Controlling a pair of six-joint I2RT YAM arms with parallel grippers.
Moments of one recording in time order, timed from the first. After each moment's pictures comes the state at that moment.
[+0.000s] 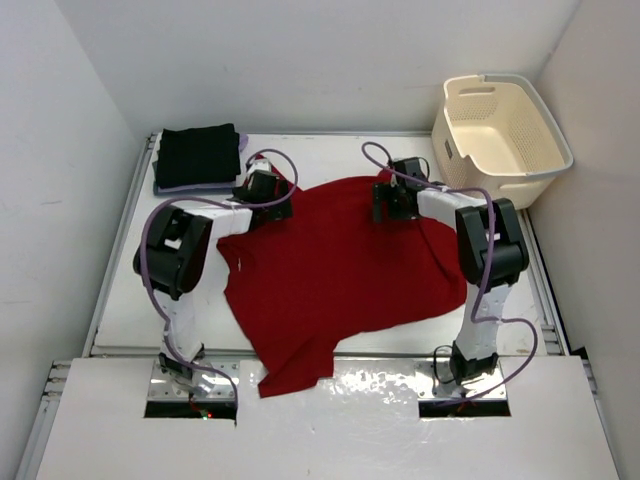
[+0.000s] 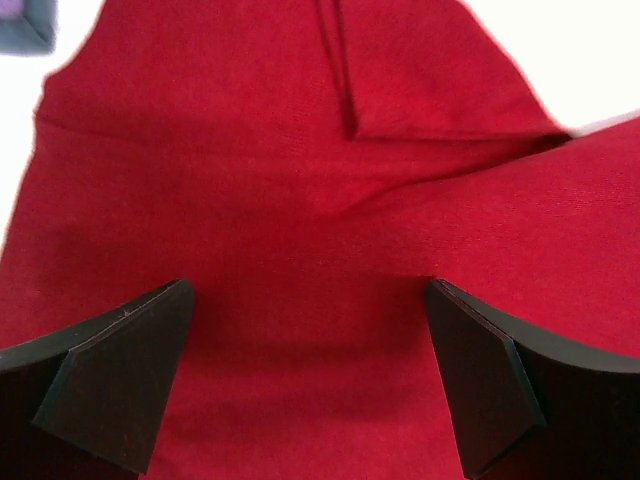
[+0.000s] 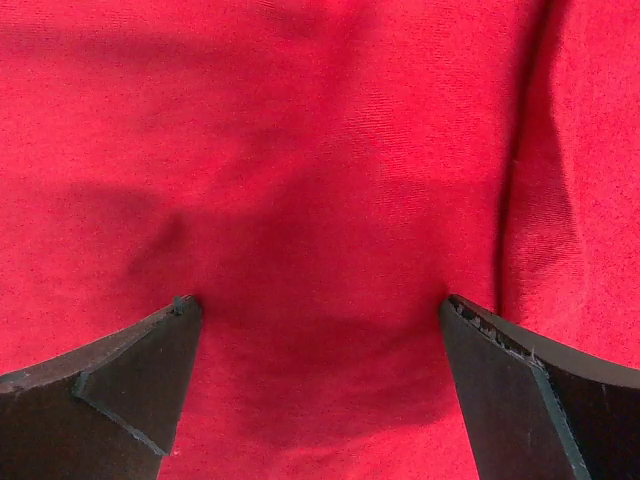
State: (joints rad) left arm -0.36 1.91 1.13 0.00 -0.31 -0.42; right arm 0.24 1.98 1.24 -0.22 0.06 0.13
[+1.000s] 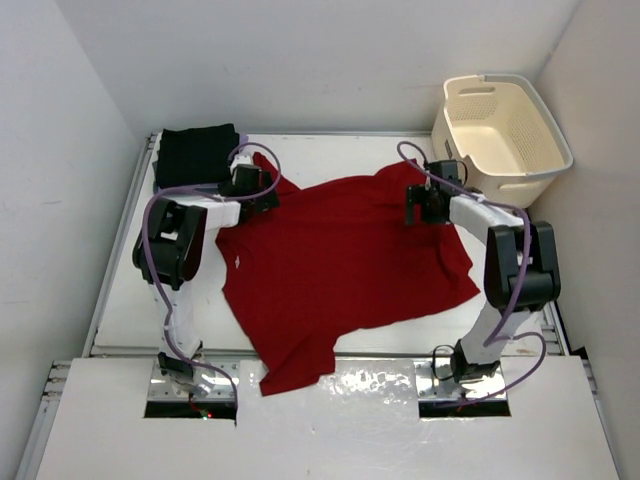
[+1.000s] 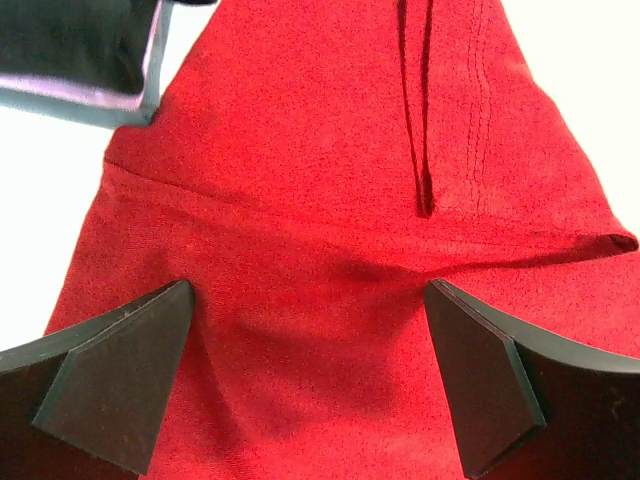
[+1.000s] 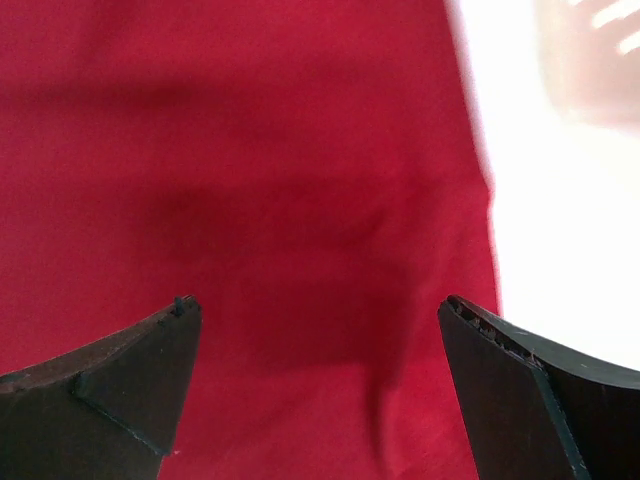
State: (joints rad) left arm -0.25 1.99 1.16 0.08 -0.27 -0.43; right arm 0.08 1.79 1.12 -0.29 0.15 0.06
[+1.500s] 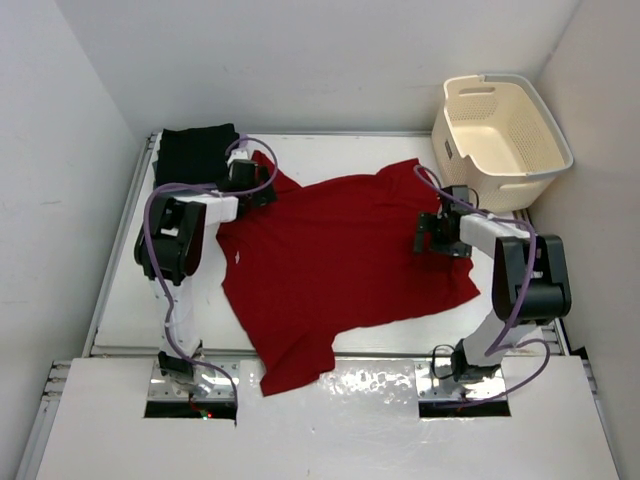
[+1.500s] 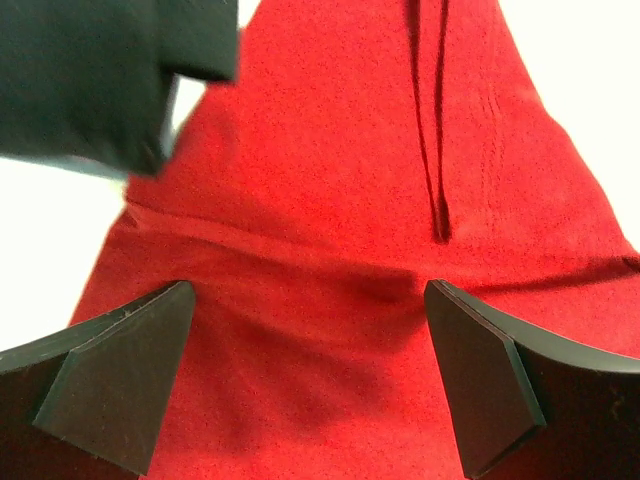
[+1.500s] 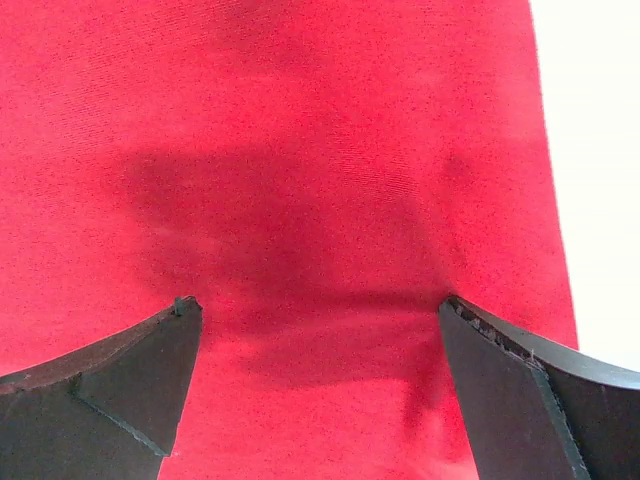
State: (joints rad) left arm -0.21 2.03 1.22 0.08 -0.26 -0.41; right arm 0.03 1.68 0.87 -0.35 0.04 0.16
